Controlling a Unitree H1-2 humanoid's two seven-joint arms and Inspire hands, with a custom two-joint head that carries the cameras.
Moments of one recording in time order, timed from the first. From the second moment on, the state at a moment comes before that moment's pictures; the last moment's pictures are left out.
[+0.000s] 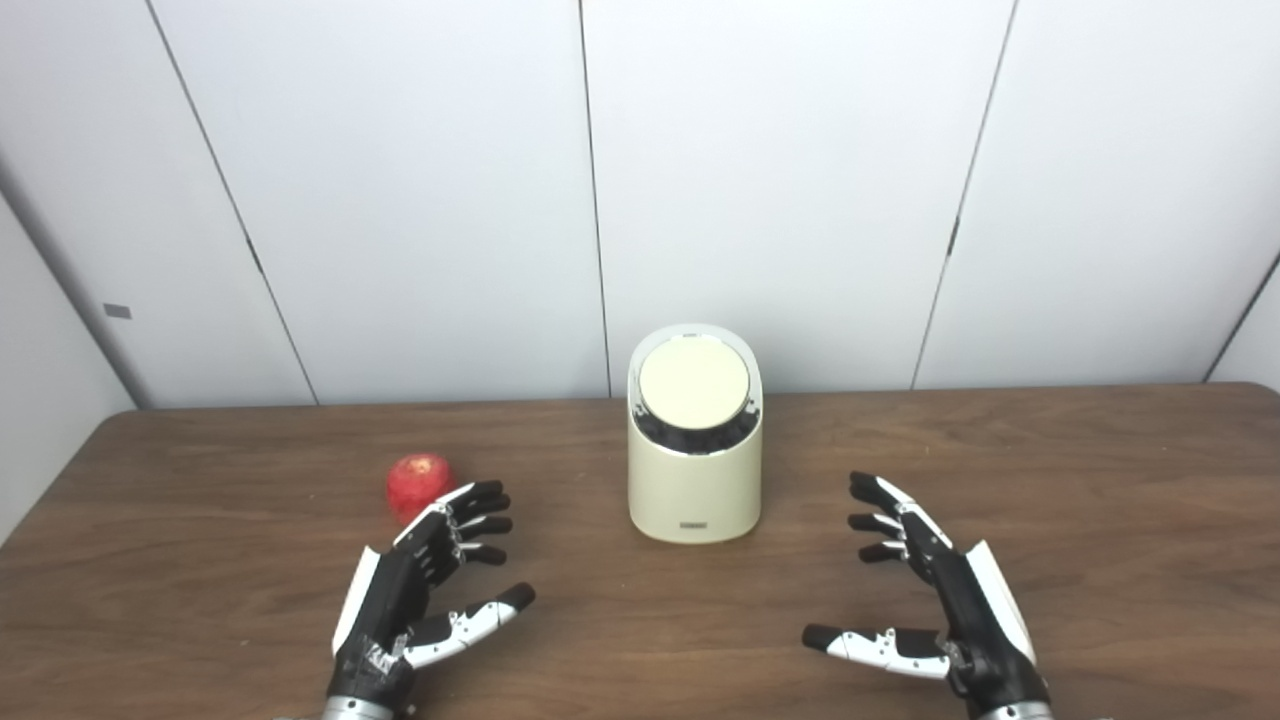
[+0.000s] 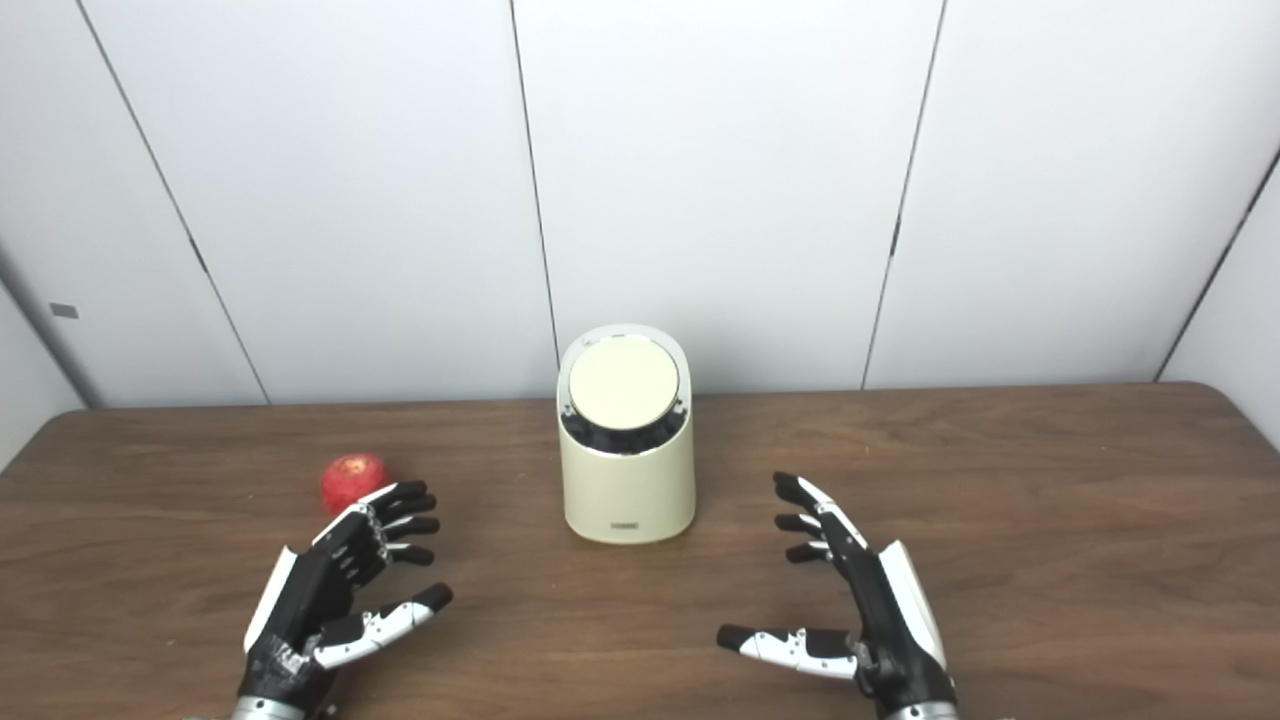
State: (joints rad) left arm -0.07 0.15 0.06 0.07 -0.06 -0.31 -0.16; right arm -0.02 -0.12 0.06 -0.13 -0.35 -0.13 -0.05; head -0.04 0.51
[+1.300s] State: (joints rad) left arm -0.10 0.14 0.06 0.10 -0.04 -0.31 -0.15; right arm -0.41 -0.08 0.07 -0.14 -0.38 0.22 0.02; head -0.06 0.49
